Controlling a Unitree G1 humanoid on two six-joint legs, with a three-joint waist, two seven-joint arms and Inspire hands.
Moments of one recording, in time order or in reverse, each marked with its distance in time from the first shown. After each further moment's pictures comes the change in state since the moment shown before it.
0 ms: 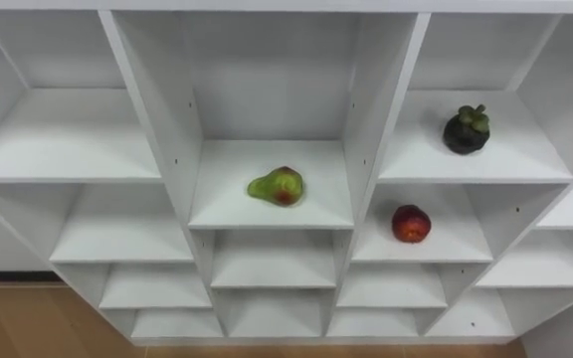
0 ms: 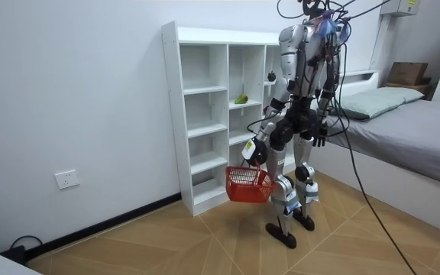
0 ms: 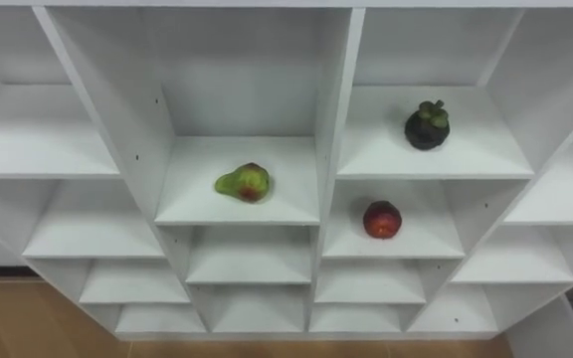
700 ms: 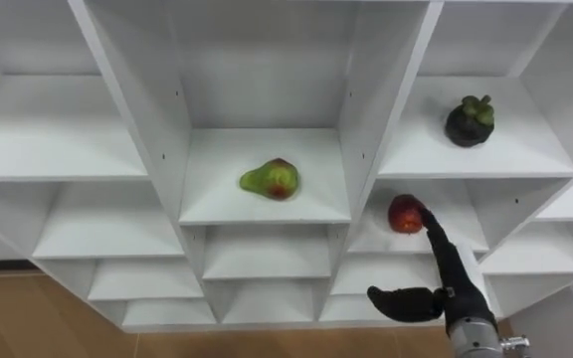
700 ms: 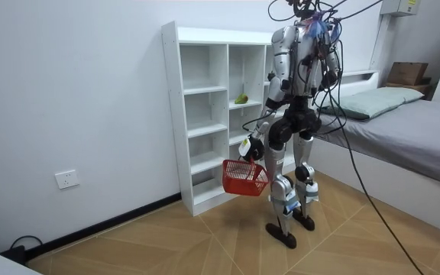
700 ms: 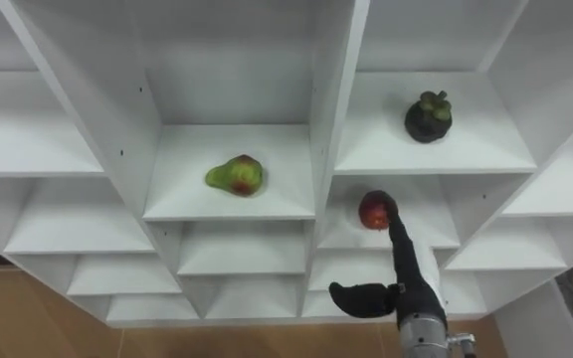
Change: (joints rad) left arm 0.027 0.030 -0.041 -0.068 -0.050 -0.104 -0.020; right arm 0.164 0.007 0.048 -1.044 0.129 -0.150 -0.031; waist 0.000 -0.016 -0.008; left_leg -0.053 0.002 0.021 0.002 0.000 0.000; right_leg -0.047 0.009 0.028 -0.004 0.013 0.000
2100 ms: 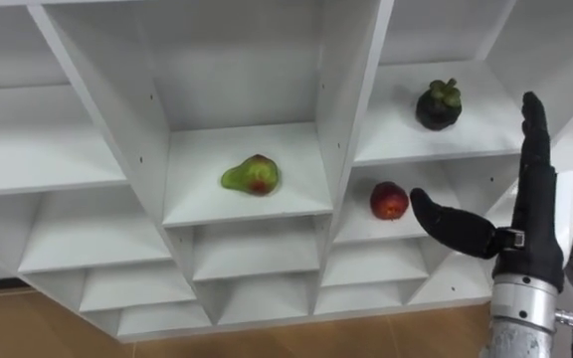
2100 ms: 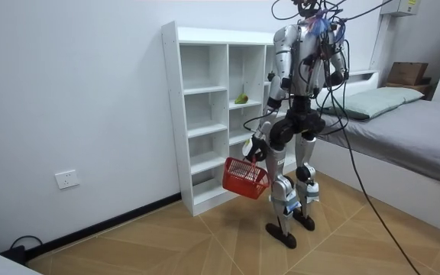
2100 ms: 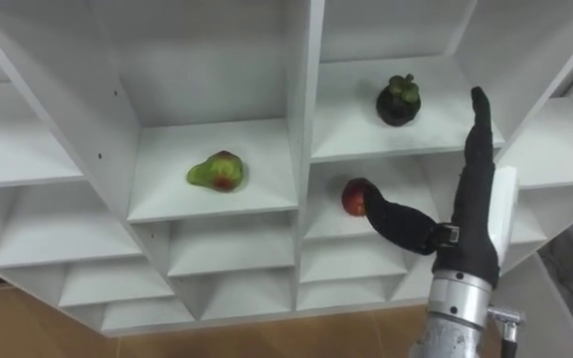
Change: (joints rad) left arm 0.010 0.013 -0.094 0.021 -0.008 -0.019 -0.022; right arm 0.008 -0.024 -0.003 -0.345 -0.053 -0.124 -0.349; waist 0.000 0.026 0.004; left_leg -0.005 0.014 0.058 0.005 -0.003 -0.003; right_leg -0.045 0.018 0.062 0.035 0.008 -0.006
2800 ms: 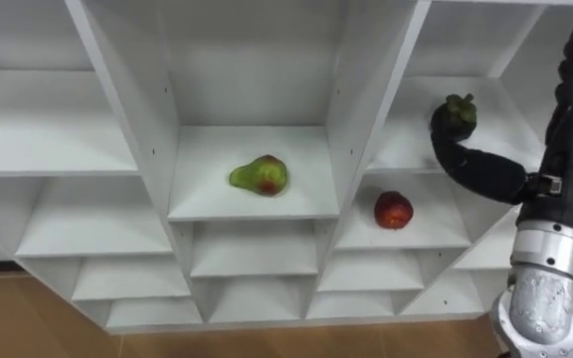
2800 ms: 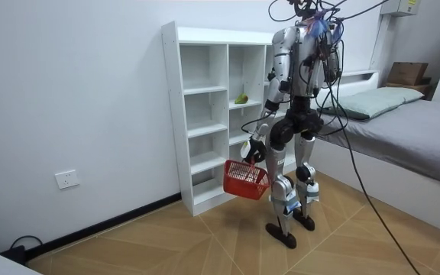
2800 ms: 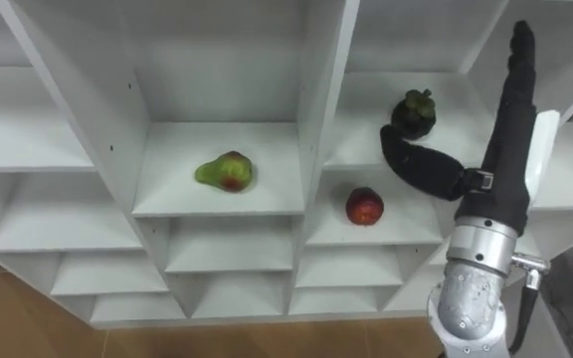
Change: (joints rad) left arm -0.023 0.058 0.003 0.000 0.004 0.005 -0.040; right arm -0.193 -0.077 -0.061 0.022 0.172 0.002 0.000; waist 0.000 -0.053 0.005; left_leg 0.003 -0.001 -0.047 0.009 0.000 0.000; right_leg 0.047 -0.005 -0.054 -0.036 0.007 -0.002
